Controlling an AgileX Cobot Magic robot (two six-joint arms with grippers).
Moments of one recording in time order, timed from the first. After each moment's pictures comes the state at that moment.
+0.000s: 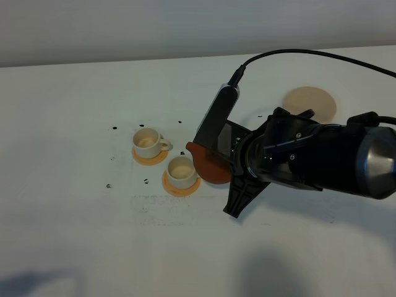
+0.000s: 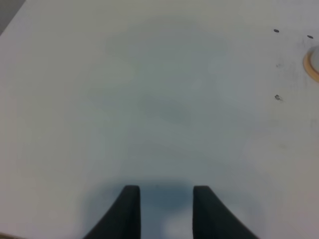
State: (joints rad) left arm 0.09 -0.01 -0.45 0.09 1.06 -0.12; right arm 0.84 1.76 -1.11 -0.59 0.61 0.22
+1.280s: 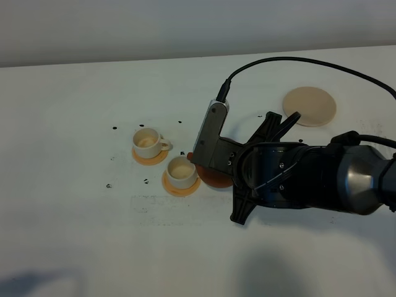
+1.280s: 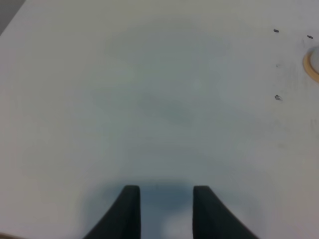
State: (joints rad) left arm 0.09 -0.01 -0.45 0.09 1.06 -0.12; right arm 0.88 1.80 -1.06 -0.86 0.60 0.37
